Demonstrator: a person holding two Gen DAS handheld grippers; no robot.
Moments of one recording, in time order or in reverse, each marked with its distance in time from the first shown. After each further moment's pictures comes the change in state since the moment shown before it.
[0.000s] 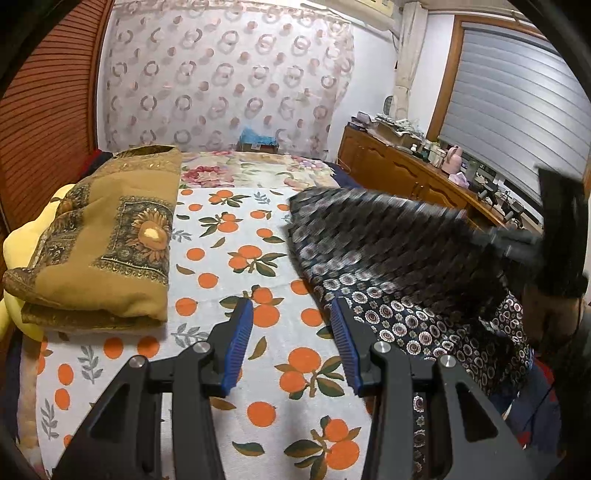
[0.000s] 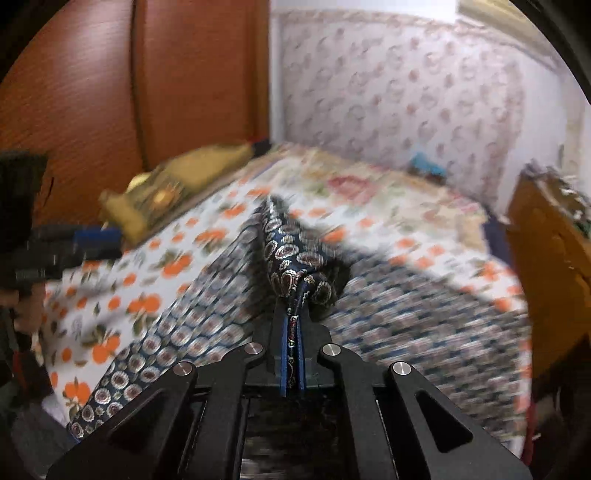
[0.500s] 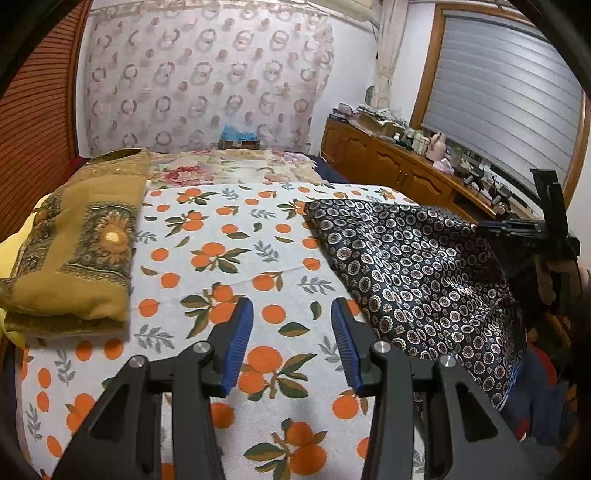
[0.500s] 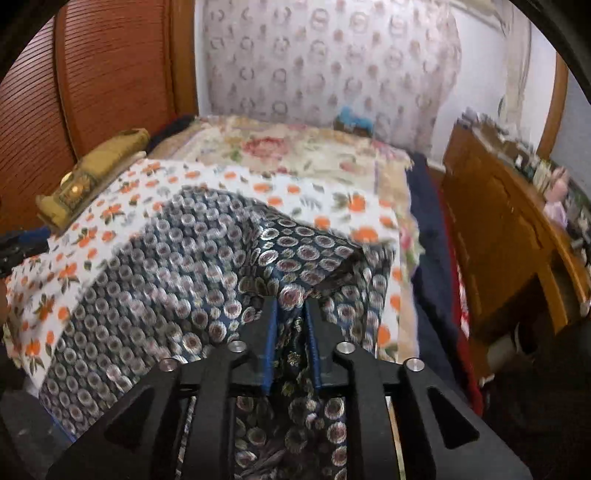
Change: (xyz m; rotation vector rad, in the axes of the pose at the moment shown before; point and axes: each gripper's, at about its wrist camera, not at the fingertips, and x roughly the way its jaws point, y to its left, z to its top) left arm 0.015 -0.032 -0.001 0.058 0.030 -0.042; right arm -0.055 -0.115 -0.037 0.142 0.184 -0.189
